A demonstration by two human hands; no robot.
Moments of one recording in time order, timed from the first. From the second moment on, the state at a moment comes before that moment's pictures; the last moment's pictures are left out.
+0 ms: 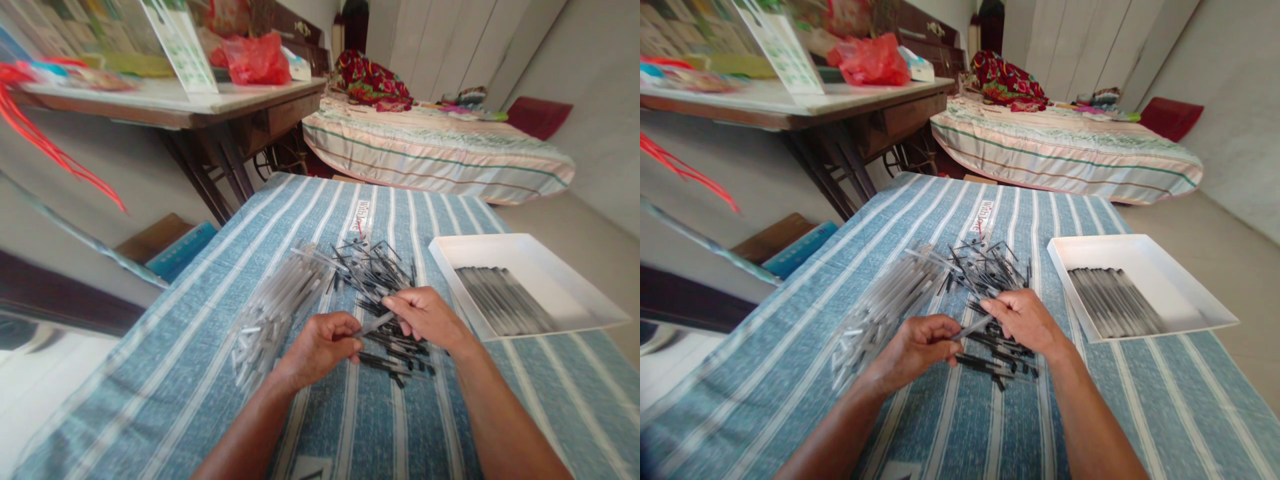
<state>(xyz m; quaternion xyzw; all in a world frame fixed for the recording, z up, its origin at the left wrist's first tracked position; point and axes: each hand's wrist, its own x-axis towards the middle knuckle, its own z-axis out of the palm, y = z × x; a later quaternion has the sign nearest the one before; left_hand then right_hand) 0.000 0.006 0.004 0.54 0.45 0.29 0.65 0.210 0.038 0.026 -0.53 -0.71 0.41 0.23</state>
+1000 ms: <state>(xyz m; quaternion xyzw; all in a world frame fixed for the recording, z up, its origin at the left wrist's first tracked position) -0.002 0.005 -0.006 0.68 0.50 0.29 0.46 0.208 0.038 0.024 -0.53 -0.69 0.43 0.24</state>
